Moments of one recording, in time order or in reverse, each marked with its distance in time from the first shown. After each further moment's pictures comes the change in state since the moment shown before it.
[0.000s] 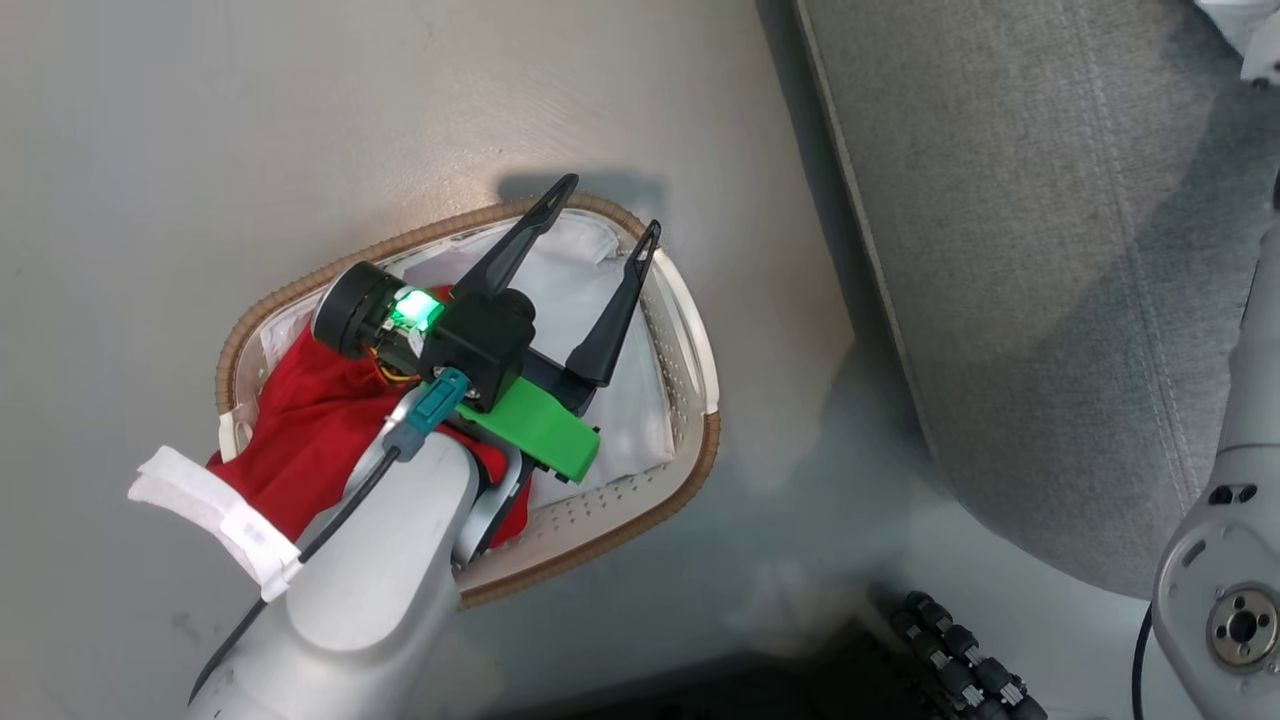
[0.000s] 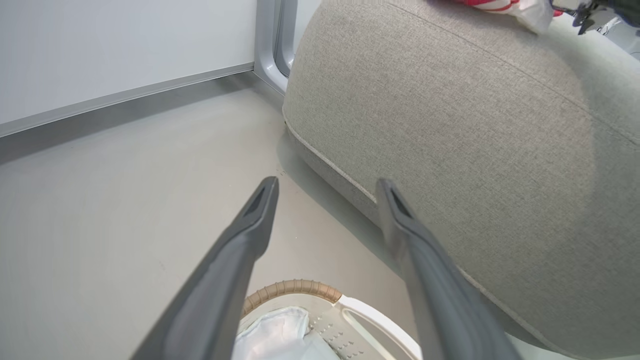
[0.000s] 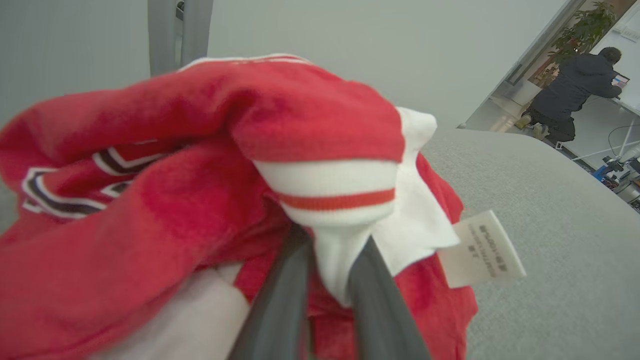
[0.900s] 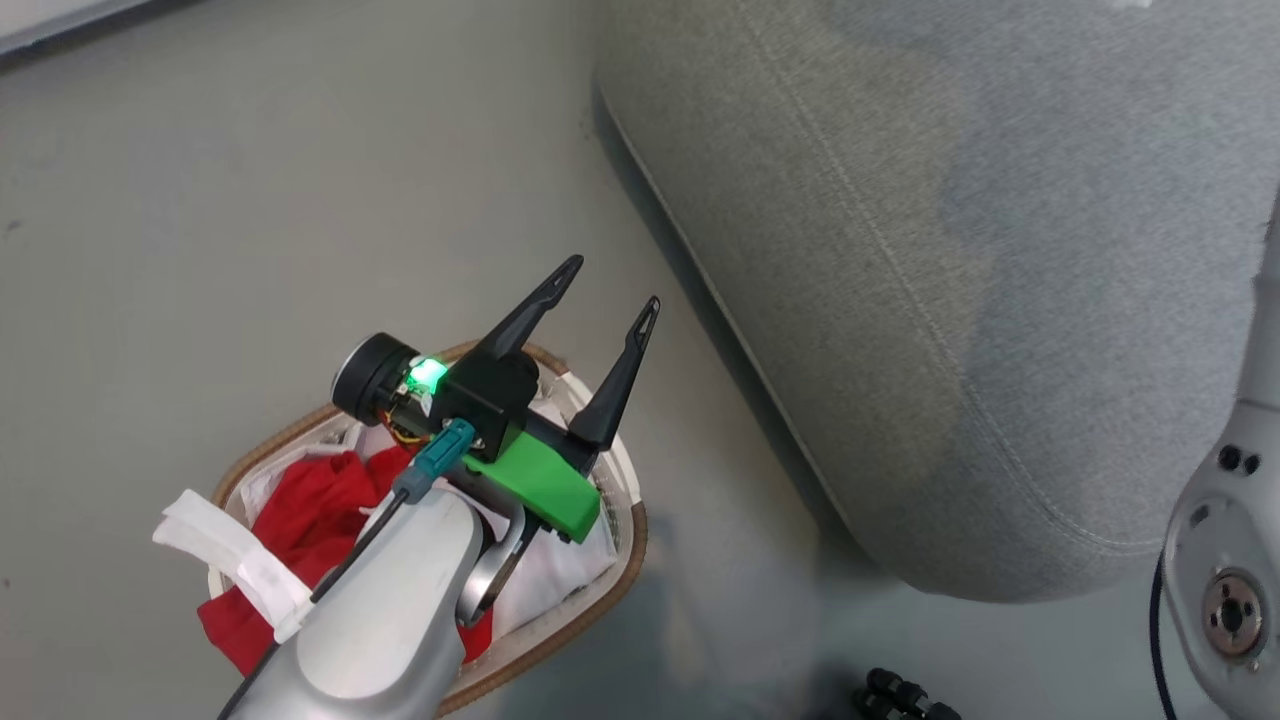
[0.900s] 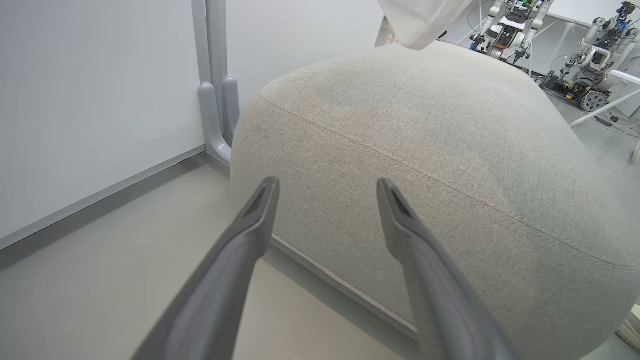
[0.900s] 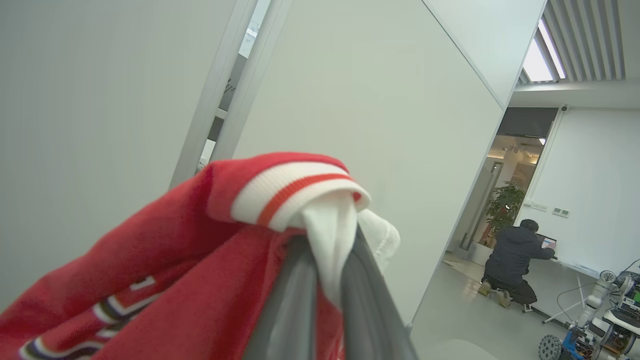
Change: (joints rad) left arm 0.096 -0.002 -0.003 0.015 -0.025 -0.025 0.015; right arm -0.040 -0.005 0.274 -0.289 0.122 0.000 0.001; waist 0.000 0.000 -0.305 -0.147
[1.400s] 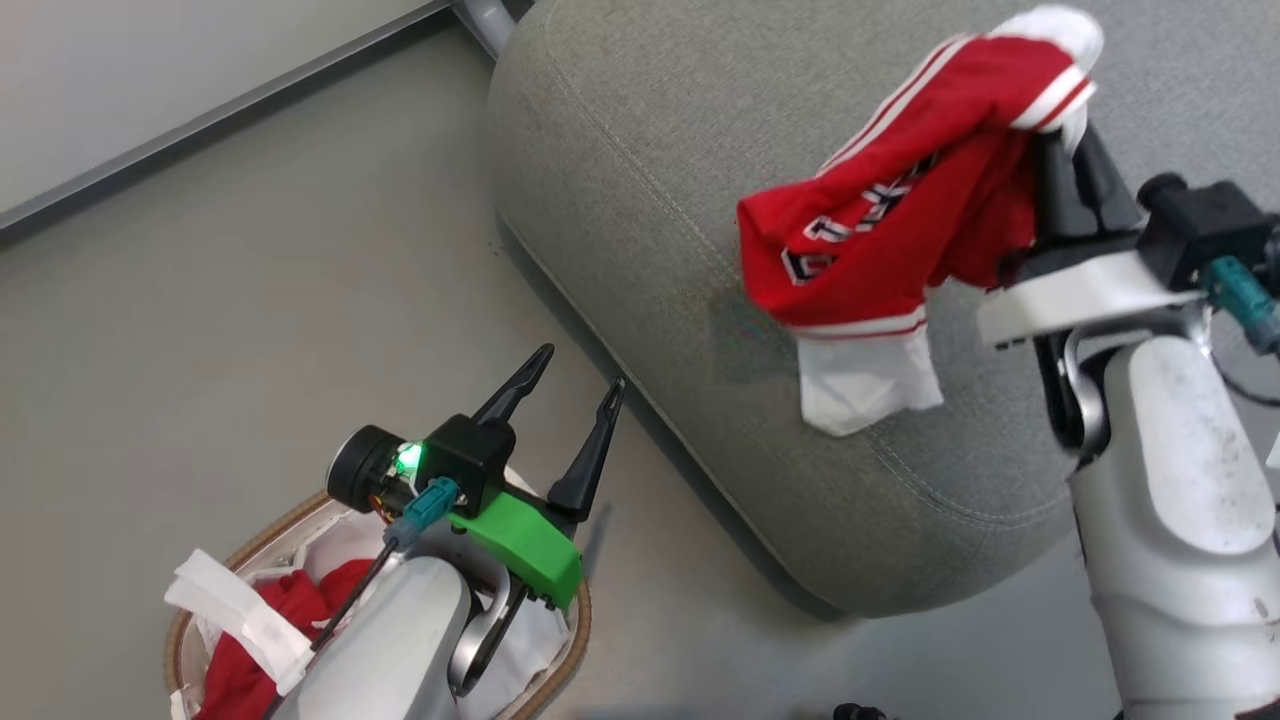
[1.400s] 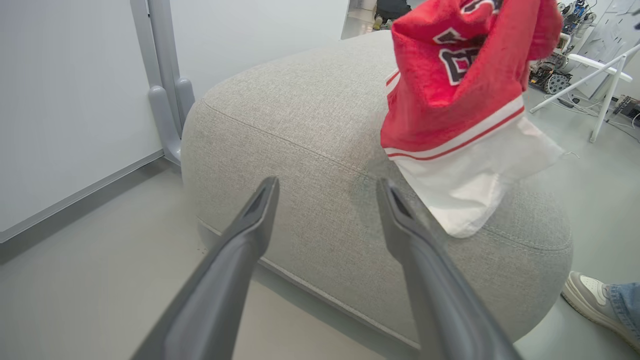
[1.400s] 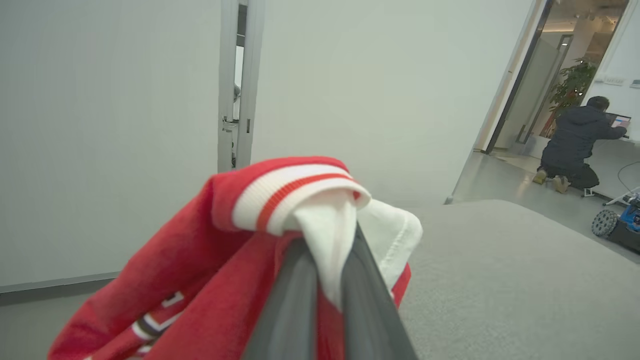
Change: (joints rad) left arm 0.107 -0.013 0.033 0.083 -0.039 0.001 -0.010; right arm 0.528 0.018 0.274 -0.030 0.314 0.000 0.000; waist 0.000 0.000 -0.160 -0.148
